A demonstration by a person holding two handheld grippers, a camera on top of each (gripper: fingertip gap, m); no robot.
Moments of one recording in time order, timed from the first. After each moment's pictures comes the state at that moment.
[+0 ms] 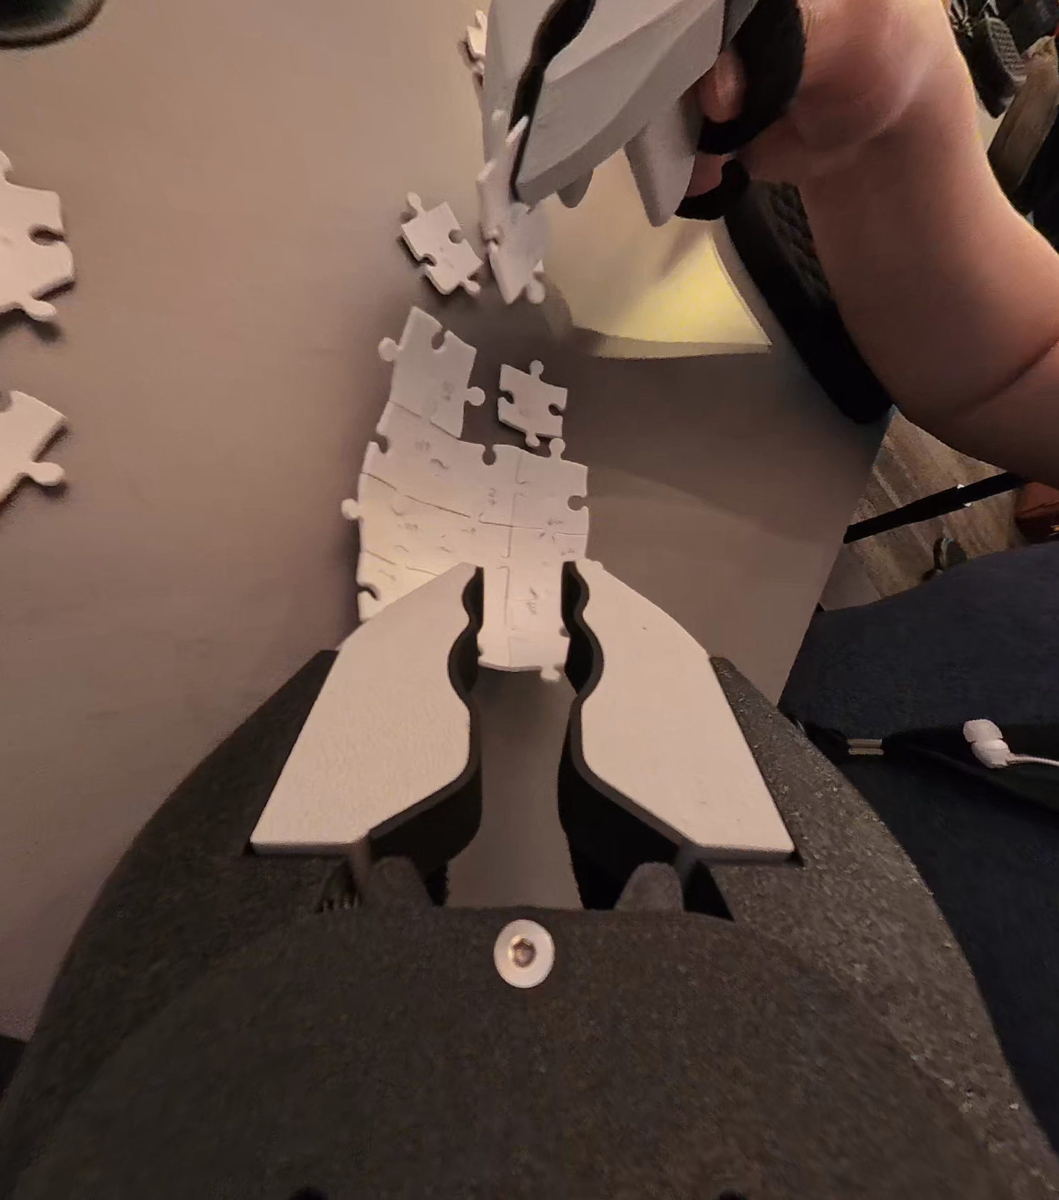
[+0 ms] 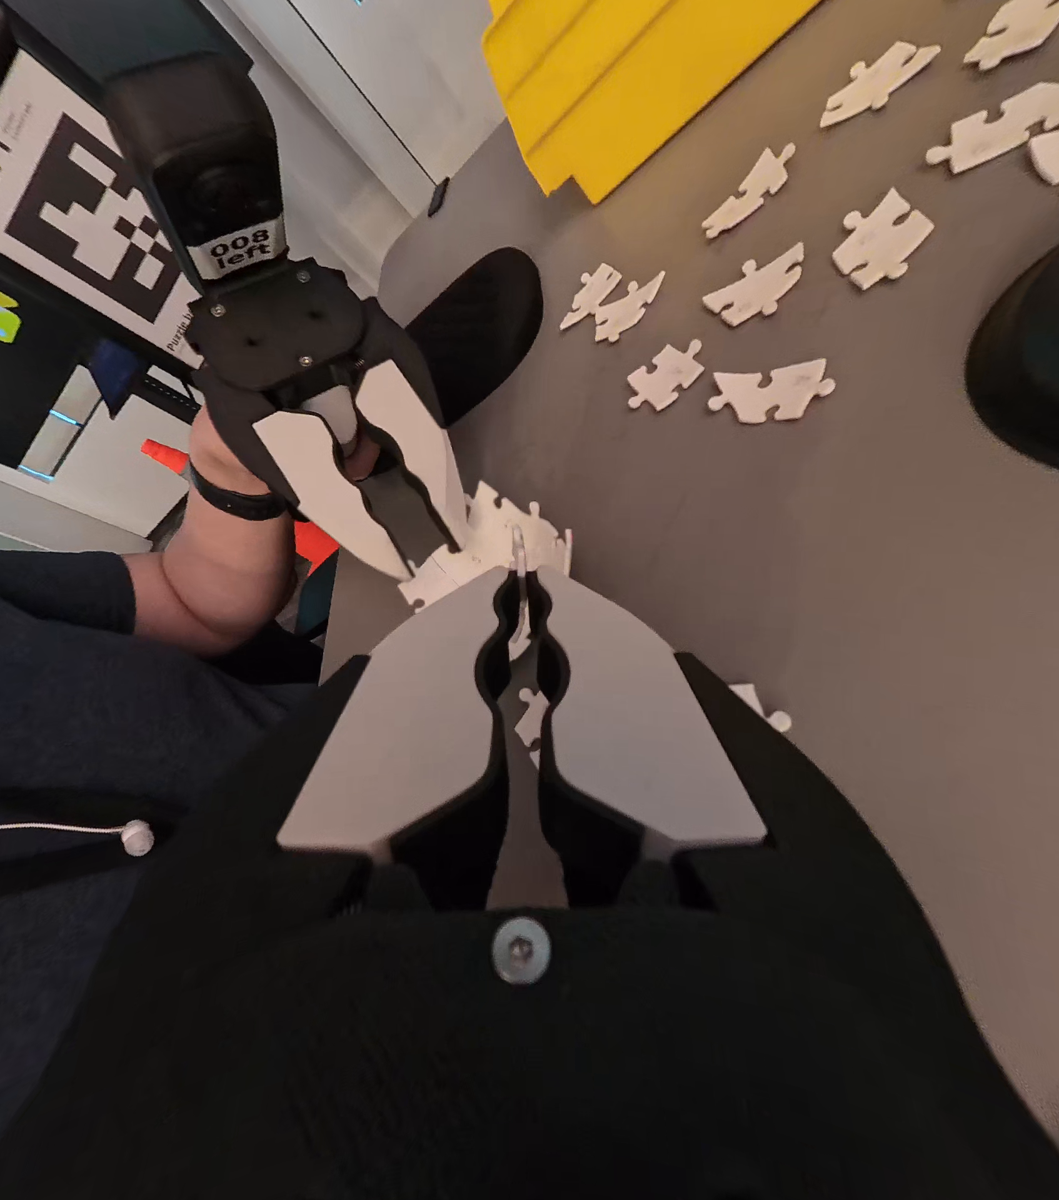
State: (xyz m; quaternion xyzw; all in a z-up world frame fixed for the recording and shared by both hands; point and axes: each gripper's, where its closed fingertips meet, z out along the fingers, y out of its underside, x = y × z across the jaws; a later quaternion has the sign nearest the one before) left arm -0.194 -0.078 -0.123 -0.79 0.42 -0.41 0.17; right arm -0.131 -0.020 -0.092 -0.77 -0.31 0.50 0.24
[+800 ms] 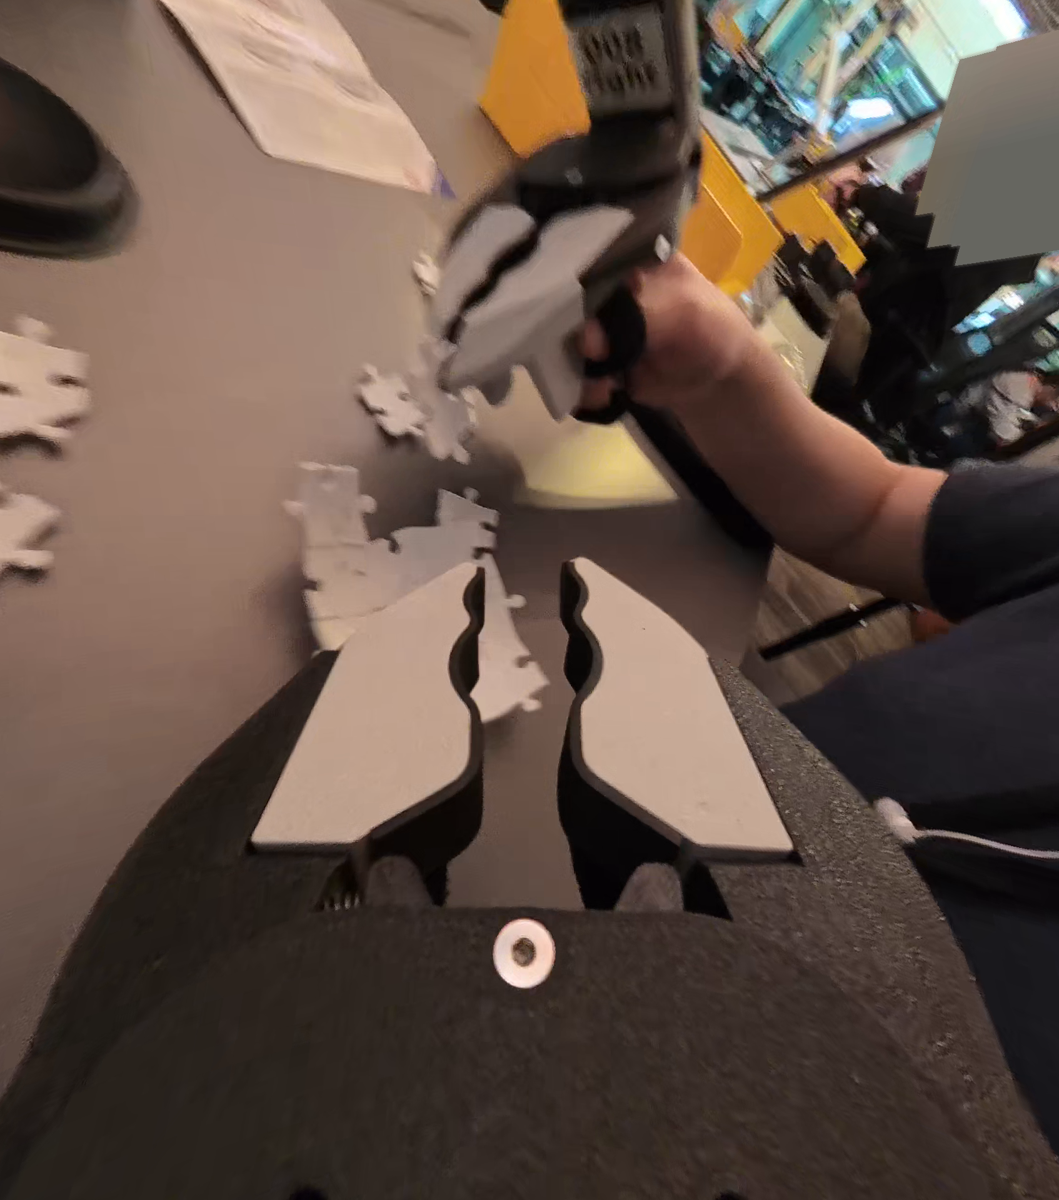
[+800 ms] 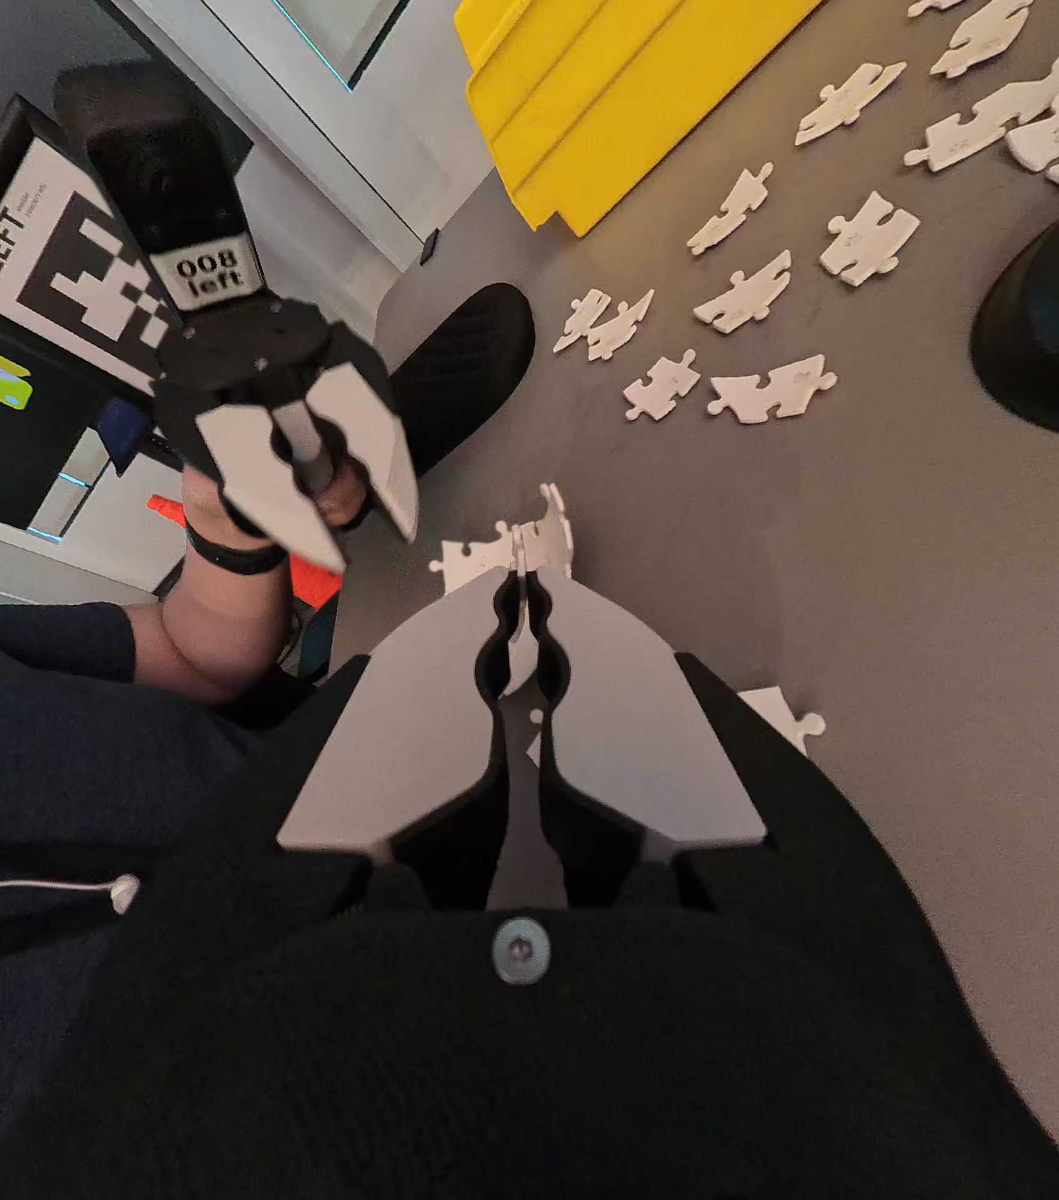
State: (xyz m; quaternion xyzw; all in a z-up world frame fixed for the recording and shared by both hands) left arm -0.186 -0.070 -0.084 -0.75 0.36 -0.50 0.25; right arm -0.138 -0.022 -0.095 -0.77 -0.28 0.51 0.26
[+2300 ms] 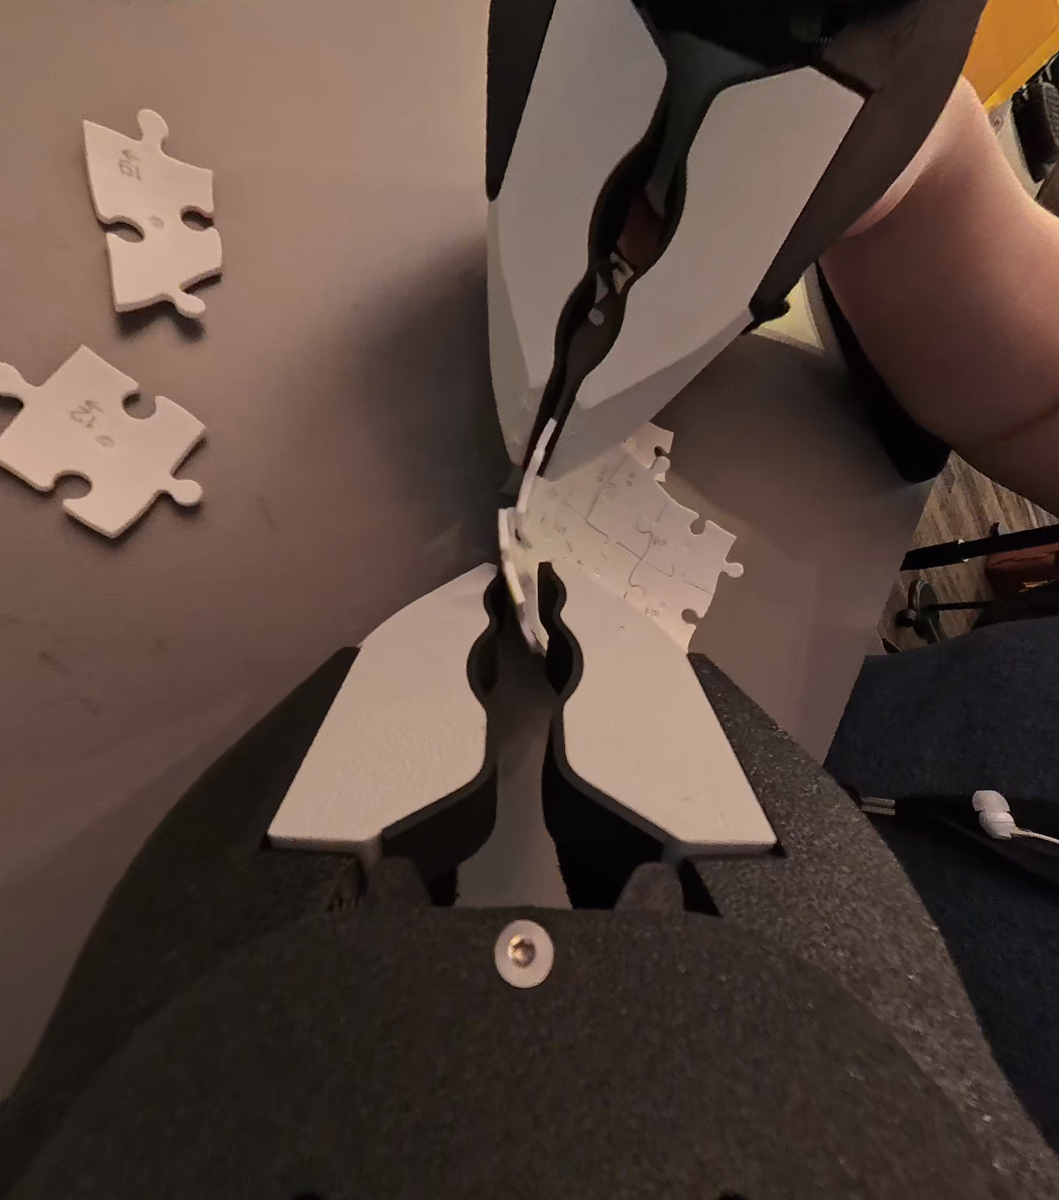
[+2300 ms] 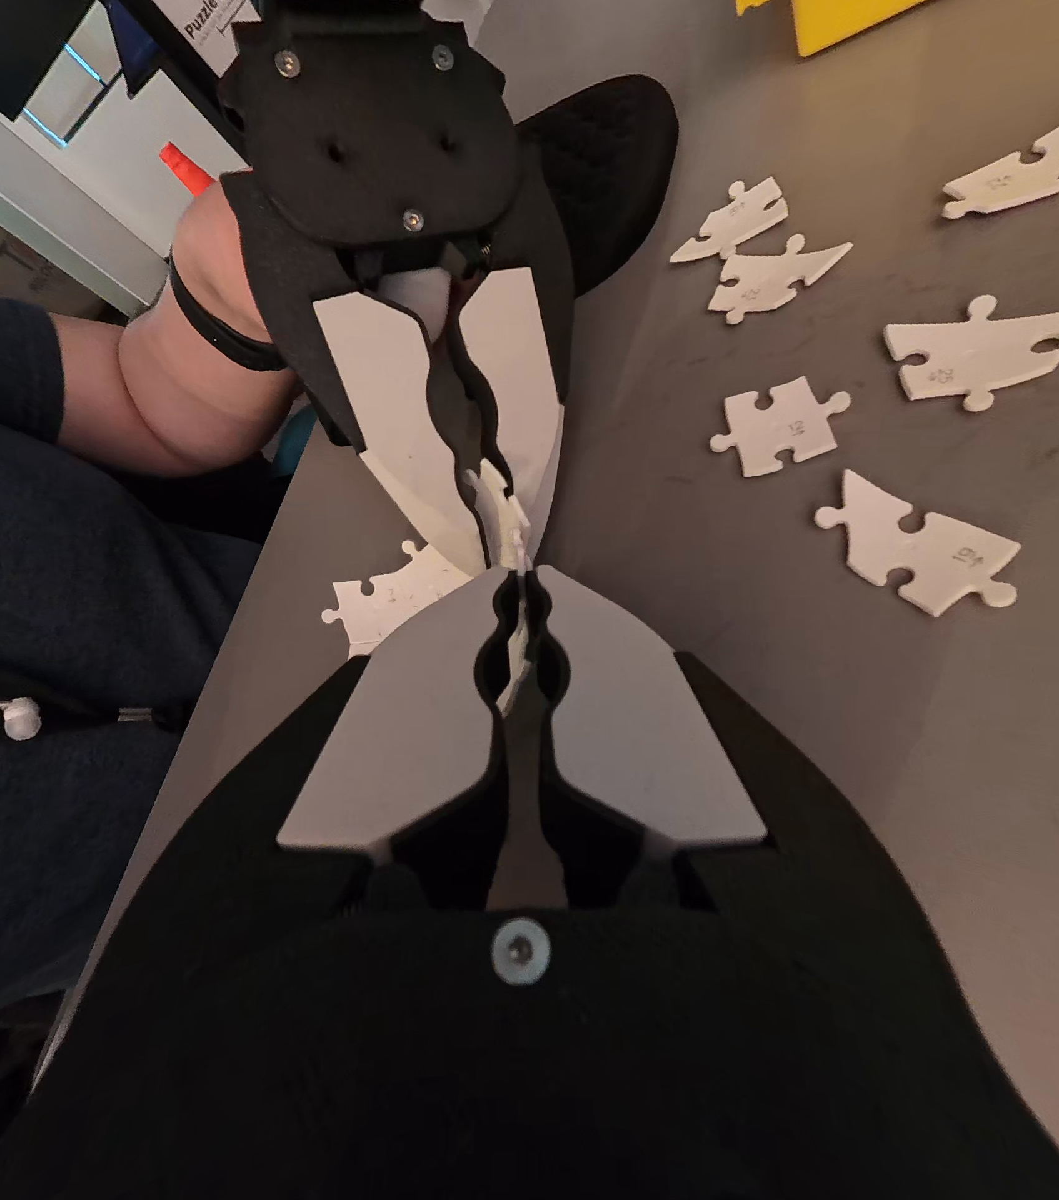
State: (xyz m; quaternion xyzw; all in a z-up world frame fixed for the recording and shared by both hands) left arm -0.190 -0.042 -0.146 -0.82 0.38 -0.41 0.14; right arm -0.188 -0.021 -0.126 -0.69 -0.50 0.48 0.18
